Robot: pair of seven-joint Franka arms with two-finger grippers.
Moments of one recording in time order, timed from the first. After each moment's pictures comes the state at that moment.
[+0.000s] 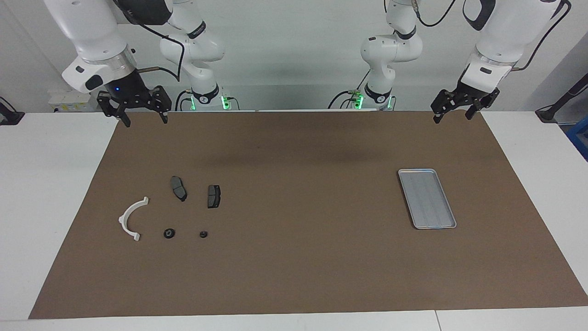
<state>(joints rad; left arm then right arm) 0.00 -0.08 -0.08 -1.65 0.02 1.55 -0.11 0.00 -0.05 0.01 -1.65 0.00 1.60 -0.09</state>
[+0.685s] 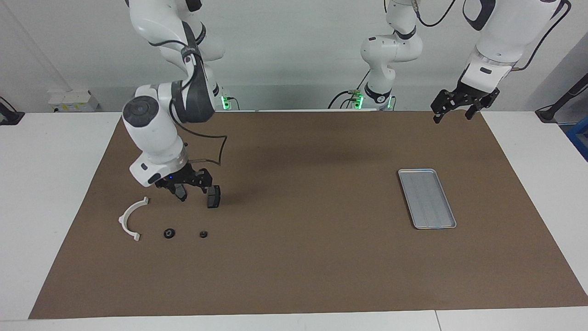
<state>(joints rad) 0.00 -0.08 -0.08 -1.65 0.02 1.55 -0.11 0.10 0.35 0.02 -1.71 -0.03 2.04 0.16</state>
